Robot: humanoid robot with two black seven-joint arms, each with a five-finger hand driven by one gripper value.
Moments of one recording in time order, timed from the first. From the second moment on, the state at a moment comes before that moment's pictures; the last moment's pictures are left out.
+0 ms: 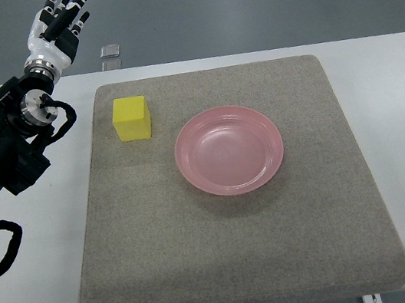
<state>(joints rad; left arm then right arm) -1.11 0.13 -0.52 -0.26 -0.20 -0.18 -0.30 0.04 0.00 -0.10 0.16 -0.07 -0.08 0.01</state>
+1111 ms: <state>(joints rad) -1.43 0.53 0.22 -0.87 0.40 -0.21 -0.30 0.03 0.00 -0.10 0.16 -0.07 -0.08 0.01</state>
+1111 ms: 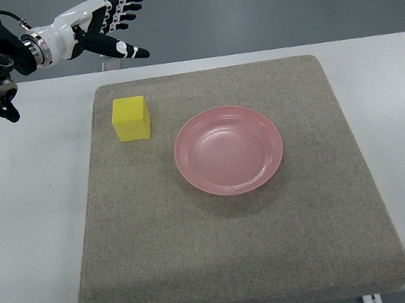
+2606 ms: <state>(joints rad) -1.35 0.51 0.28 -0.84 0.97 -0.23 -0.30 0.03 0.00 -0.10 0.16 -0.07 -0.08 0.01</state>
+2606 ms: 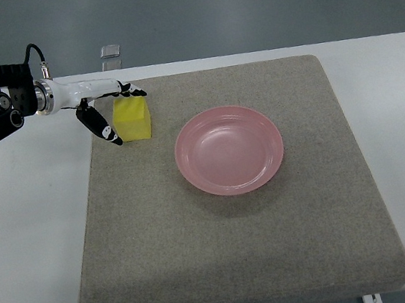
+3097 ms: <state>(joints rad) -1.33 0.47 0.28 -0.77 0.98 -0.20 -0.34 0.03 0.00 -0.10 0.16 -0.07 -0.08 0.01</state>
